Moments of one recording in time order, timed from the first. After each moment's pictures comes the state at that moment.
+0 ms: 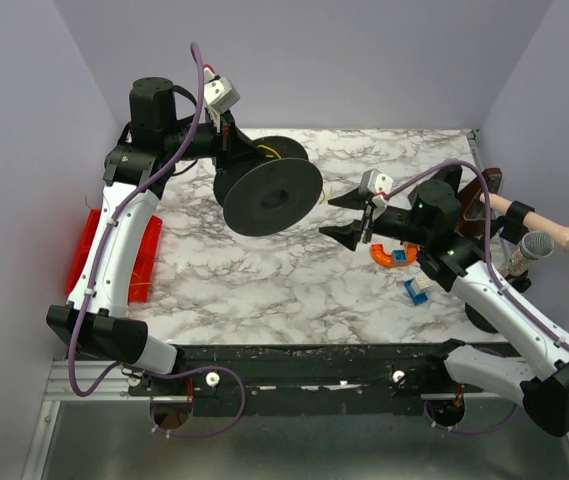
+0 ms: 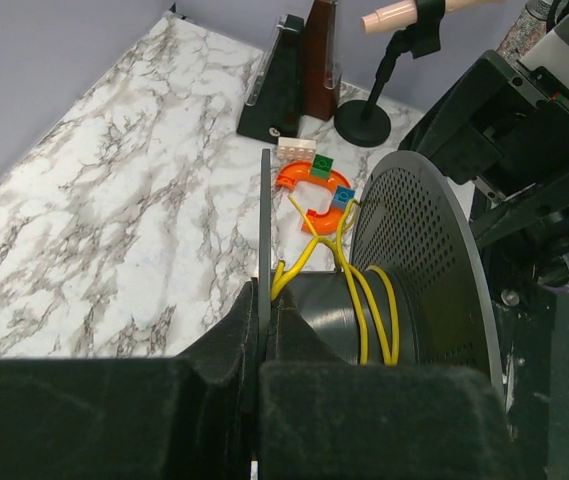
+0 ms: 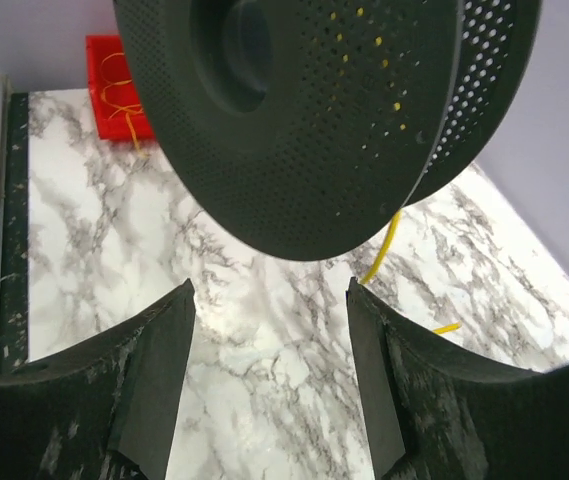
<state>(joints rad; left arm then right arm) -0.22 1.46 1.77 -0.62 1.00 0.12 0.54 1.07 0.90 0.12 -0.67 -0.24</state>
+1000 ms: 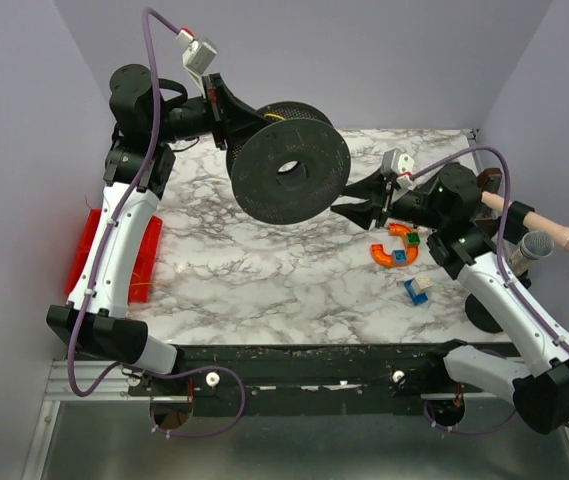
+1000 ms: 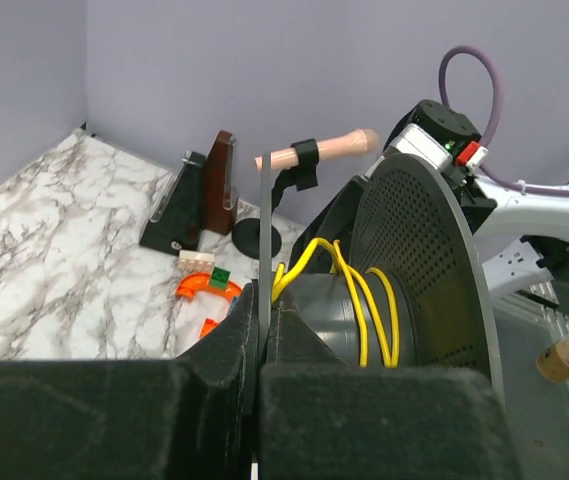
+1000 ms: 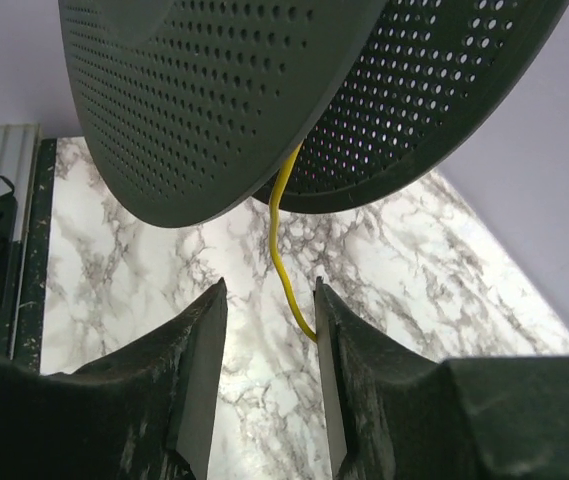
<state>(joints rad) -0.22 1.46 1.77 -0.13 1.11 -0.50 0.39 1.09 0.99 0.13 -0.88 -0.16</state>
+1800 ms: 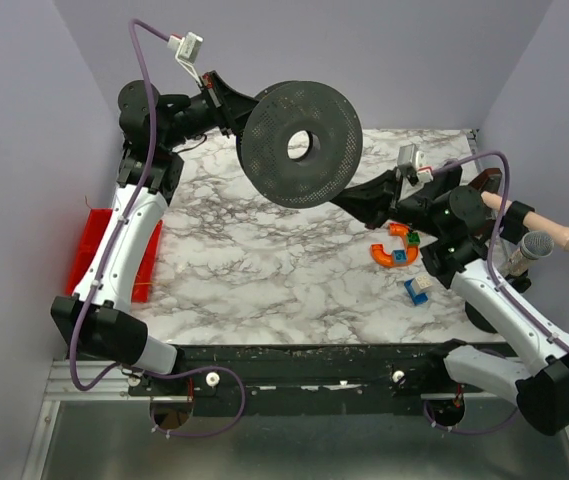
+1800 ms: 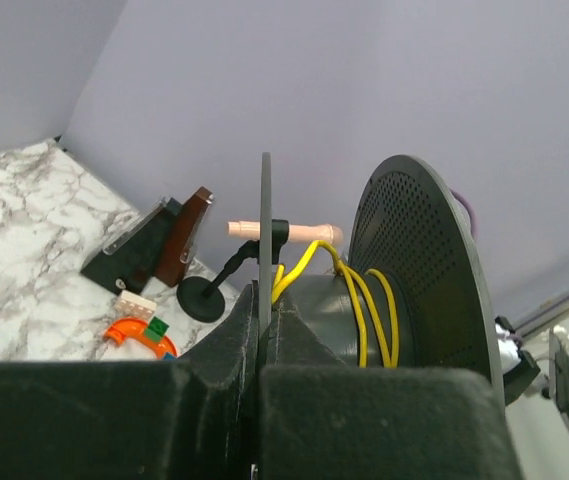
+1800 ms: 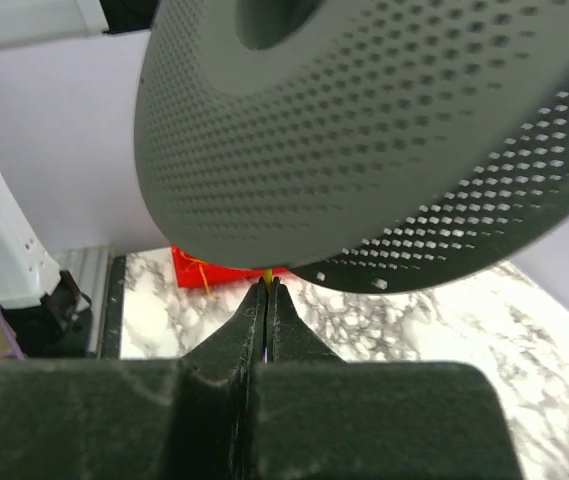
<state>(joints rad) -0.22 1.46 1.65 0.19 0.92 -0.96 0.43 1.08 0.89 0.57 -0.84 0.21</state>
